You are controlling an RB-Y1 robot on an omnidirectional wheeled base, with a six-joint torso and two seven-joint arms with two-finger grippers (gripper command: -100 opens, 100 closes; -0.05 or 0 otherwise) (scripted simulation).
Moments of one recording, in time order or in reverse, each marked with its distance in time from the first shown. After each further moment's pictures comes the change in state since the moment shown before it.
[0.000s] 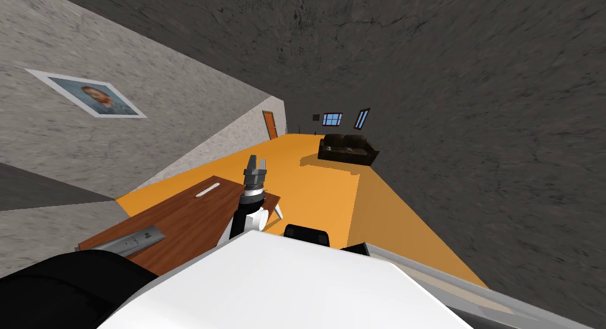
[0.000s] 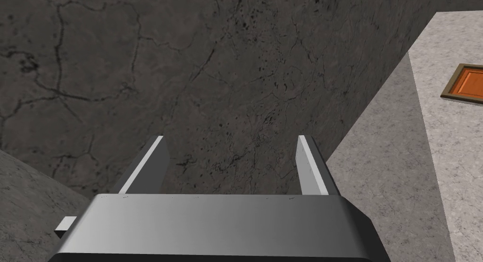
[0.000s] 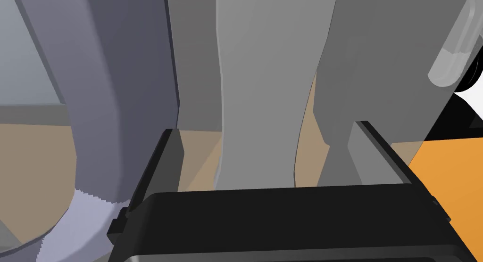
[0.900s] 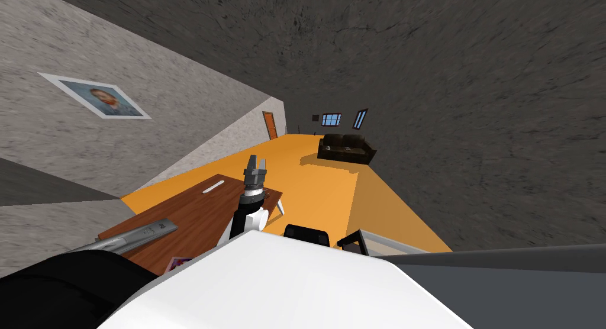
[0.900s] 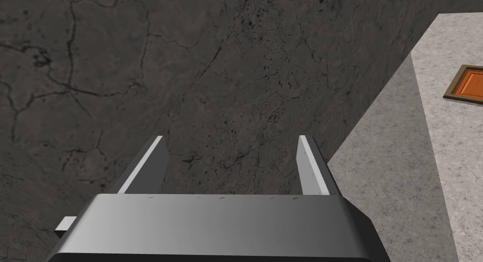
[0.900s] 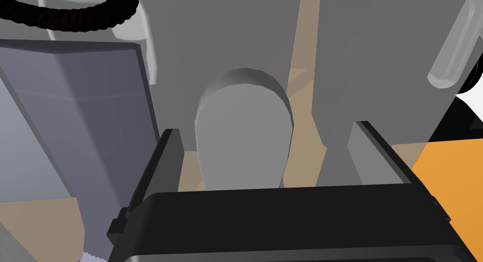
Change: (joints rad) left arm 0.000 0.000 0.000 0.000 0.000 0.000 0.000; right arm -0.019 0.046 0.003 0.018 0.012 0.029 0.001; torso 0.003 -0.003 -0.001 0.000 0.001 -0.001
